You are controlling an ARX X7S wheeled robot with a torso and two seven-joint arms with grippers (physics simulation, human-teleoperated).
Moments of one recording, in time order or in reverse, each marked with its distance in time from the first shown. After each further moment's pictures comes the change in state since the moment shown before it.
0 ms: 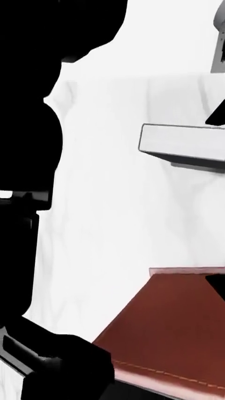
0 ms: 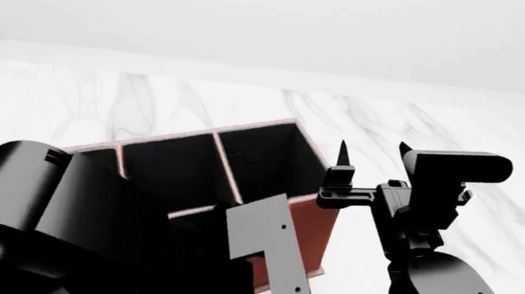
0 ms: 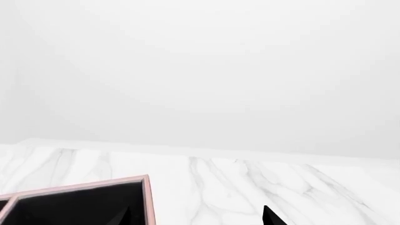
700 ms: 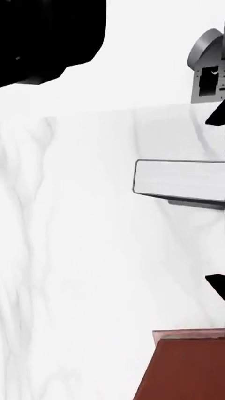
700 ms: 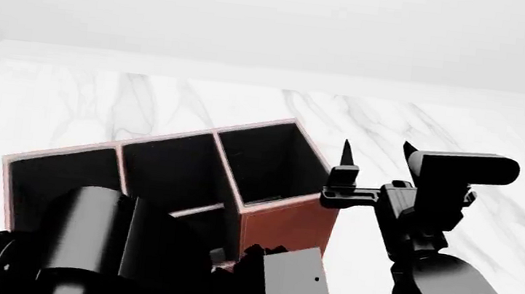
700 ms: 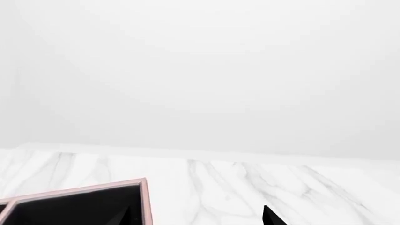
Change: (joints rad) left arm 0.071 0.070 0.220 -0.036 0.208 0.122 0.165; right arm -0.008 0.012 0.008 -0.009 0.019 -0.013 0.012
